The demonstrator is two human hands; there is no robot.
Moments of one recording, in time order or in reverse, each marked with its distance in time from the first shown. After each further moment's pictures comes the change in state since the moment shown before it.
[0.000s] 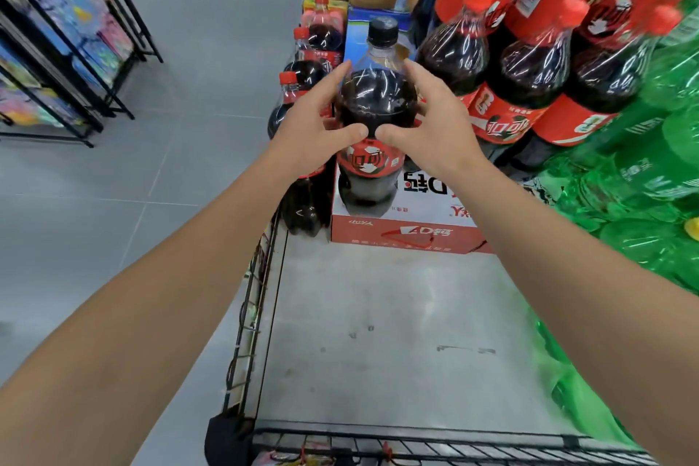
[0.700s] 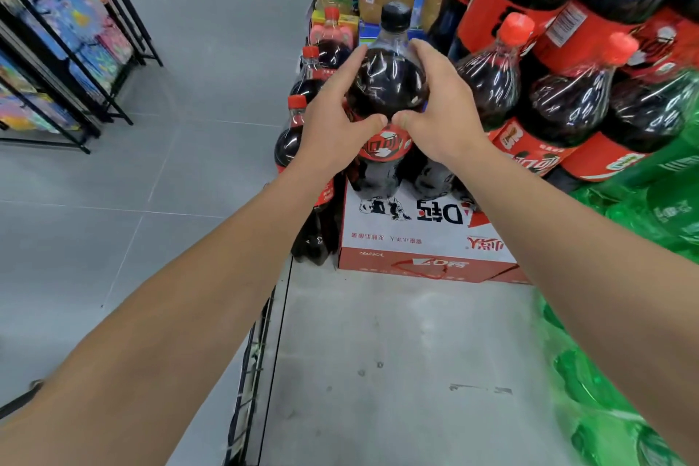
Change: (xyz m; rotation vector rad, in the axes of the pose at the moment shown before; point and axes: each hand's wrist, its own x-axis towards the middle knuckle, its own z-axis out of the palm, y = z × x) left_hand 0.066 -0.018 0.005 -0.012 0.209 0.058; right_hand 0.078 -0.003 0.008 -0.137 0.012 -0.053
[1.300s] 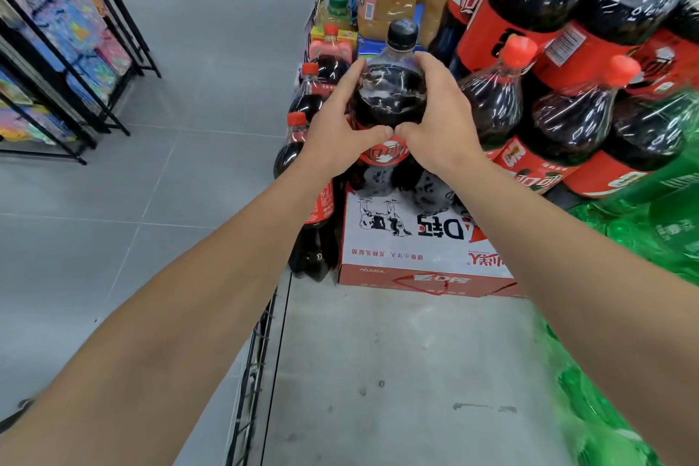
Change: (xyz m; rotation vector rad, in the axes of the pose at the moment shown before) left_hand 0.027 -0.014 -0.002 -0.041 -0.101 -0.074; right_hand 0.015 -0.003 0.007 -0.040 0.032 0.072
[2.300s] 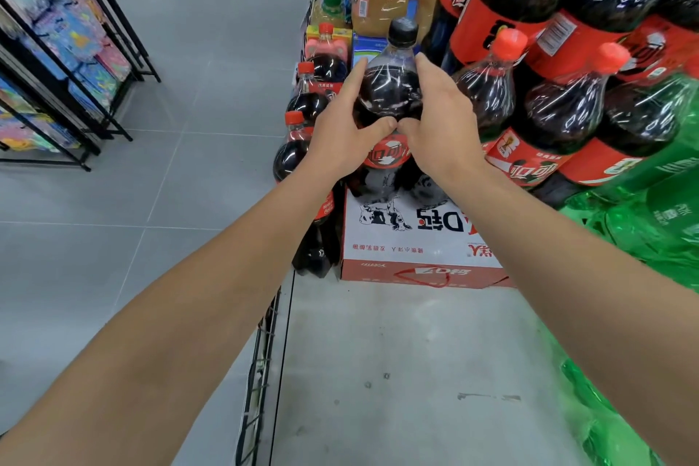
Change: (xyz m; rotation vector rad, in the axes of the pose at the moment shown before) left_hand -0.011 0.021 0.010 0.167 0.009 -0.004; right_hand -0.015 -0.002 -0.006 -0.163 0.037 0.009
